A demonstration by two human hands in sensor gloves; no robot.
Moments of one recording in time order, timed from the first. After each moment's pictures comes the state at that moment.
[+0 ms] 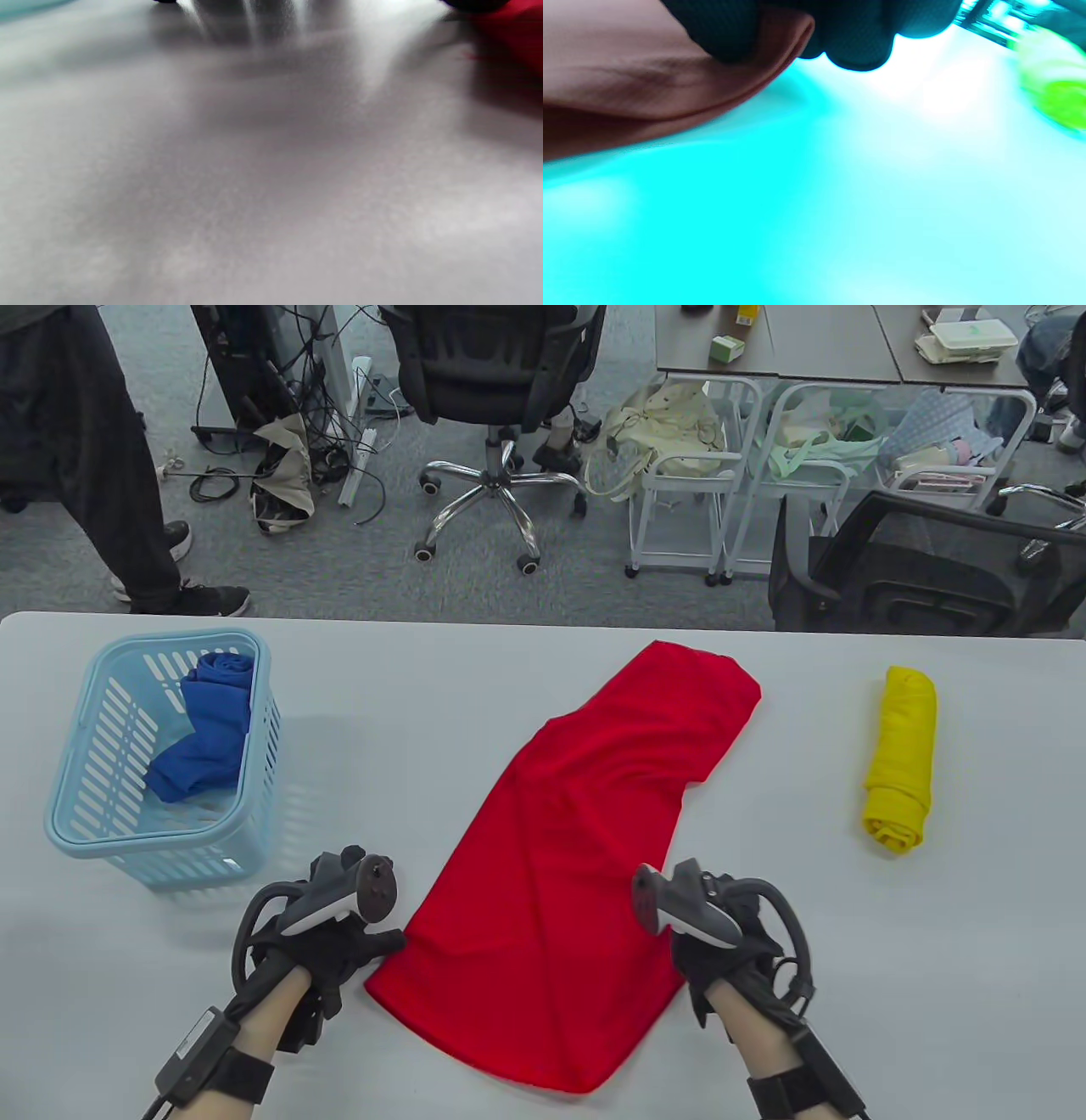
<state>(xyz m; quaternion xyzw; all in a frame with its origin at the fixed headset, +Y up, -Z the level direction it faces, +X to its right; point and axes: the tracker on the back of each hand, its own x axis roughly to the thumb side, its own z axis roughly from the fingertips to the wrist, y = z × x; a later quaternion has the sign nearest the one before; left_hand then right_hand) -0.248 -0.776 -0.306 -0.30 -0.05 -0.07 0.95 0.153 -0.751 -0.287 0.01 -0.21 -0.96 0.17</state>
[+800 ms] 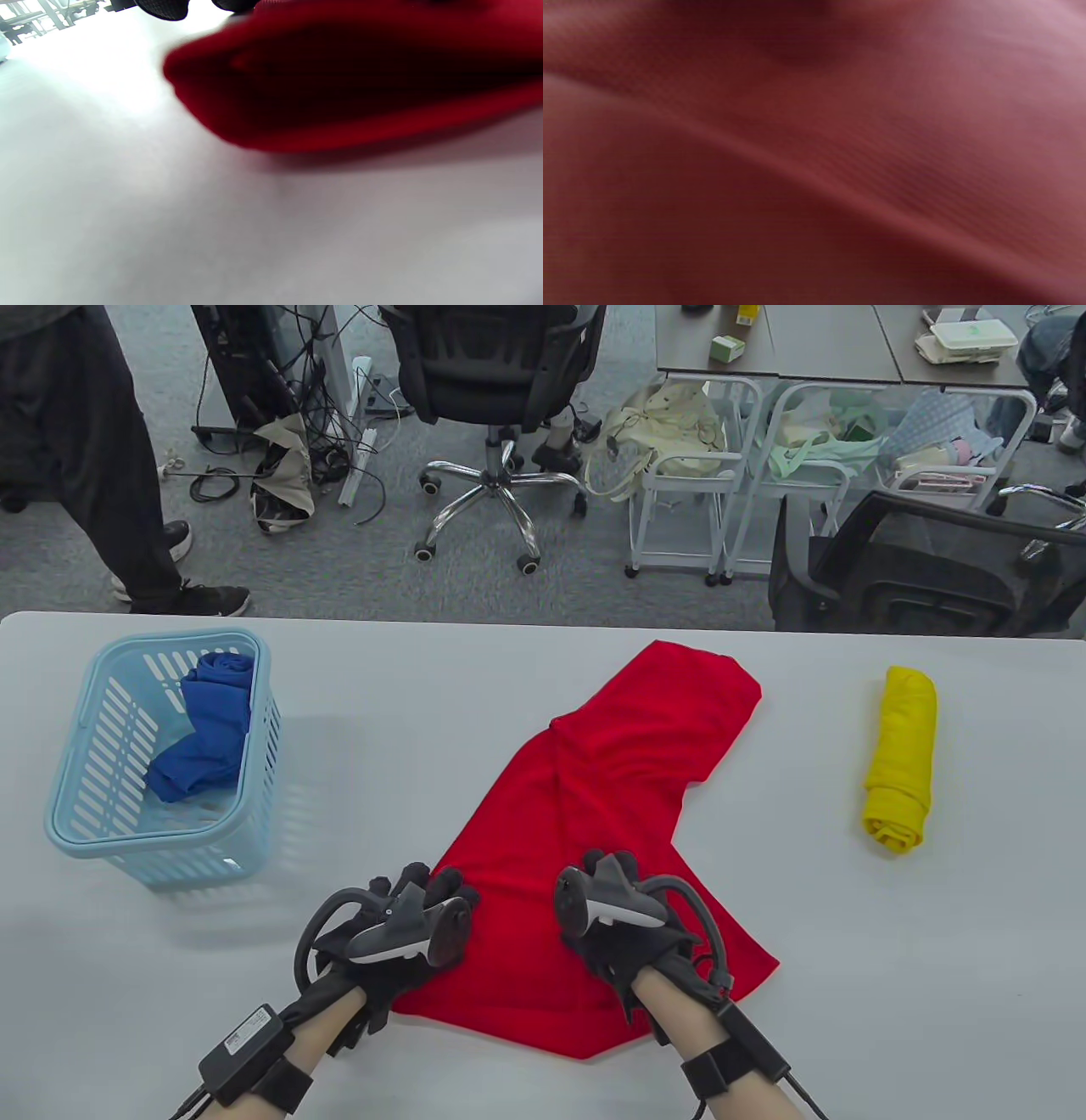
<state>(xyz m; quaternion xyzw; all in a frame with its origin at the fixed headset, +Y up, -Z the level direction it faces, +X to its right) -0.177 -0.775 -0.289 -0.20 -0.19 -0.16 0.95 0.071 -0.779 -0.303 -0.11 -0.31 -0.94 0.07</state>
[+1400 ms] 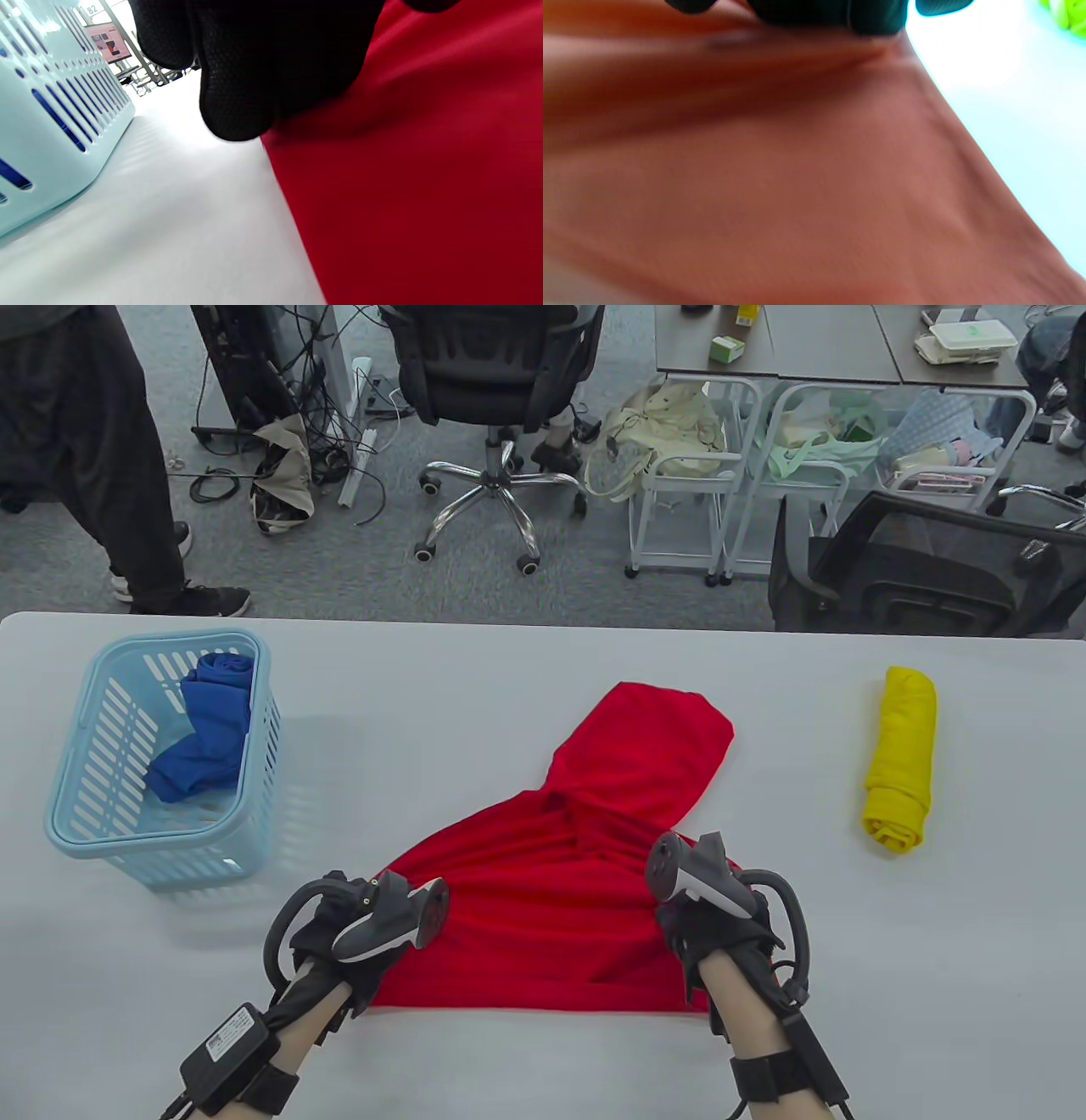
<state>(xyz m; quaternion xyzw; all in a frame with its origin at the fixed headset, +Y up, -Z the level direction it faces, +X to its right) -0.188 -0.734 -0.284 -0.12 -0.11 -0.19 0.97 0.136 -0.739 -0.306 0.03 -0.27 -0.96 0.05</state>
